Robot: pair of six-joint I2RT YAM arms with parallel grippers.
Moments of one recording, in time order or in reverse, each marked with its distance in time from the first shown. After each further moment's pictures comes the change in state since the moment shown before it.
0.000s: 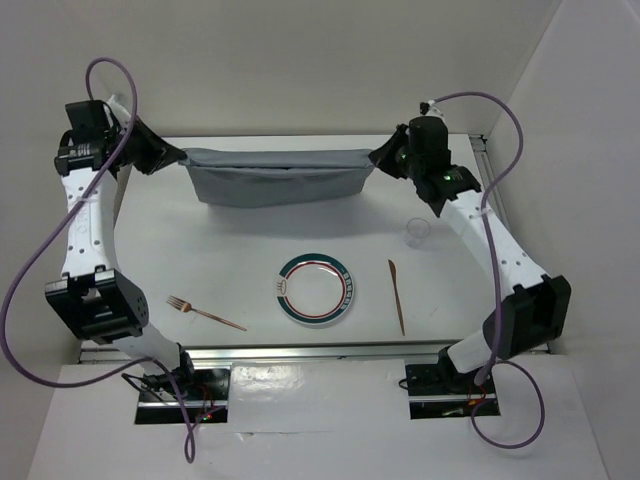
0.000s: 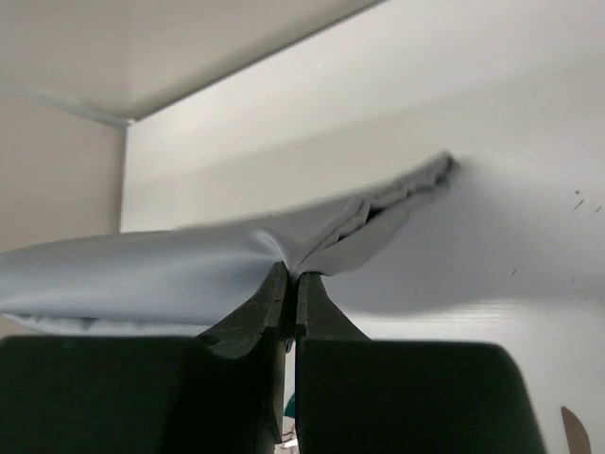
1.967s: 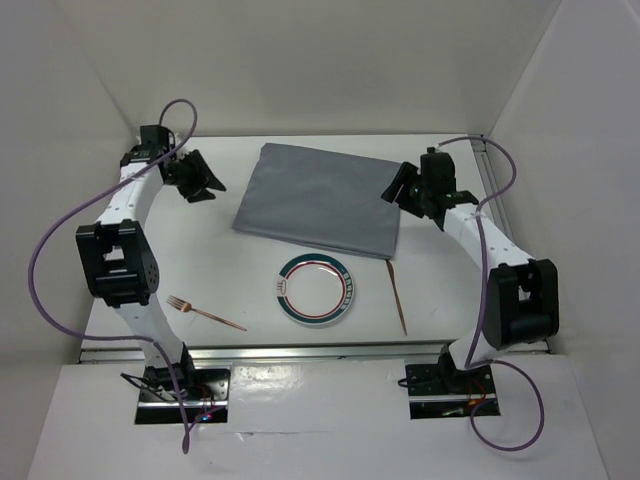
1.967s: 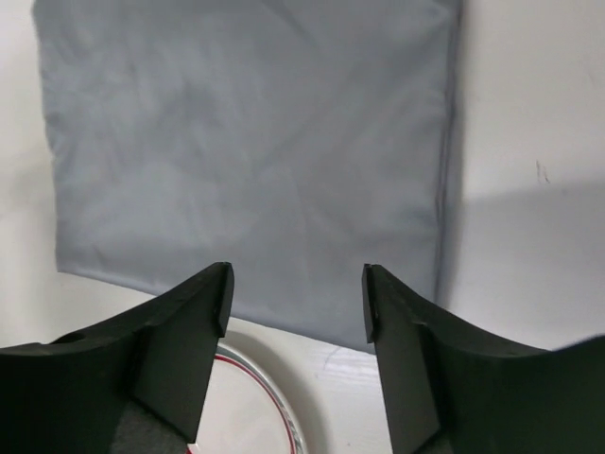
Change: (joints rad) left arm -0.128 0.223 -0.154 0.066 -0.095 0.061; right arm -0.167 0.007 -0.343 0.071 -0.108 -0.091
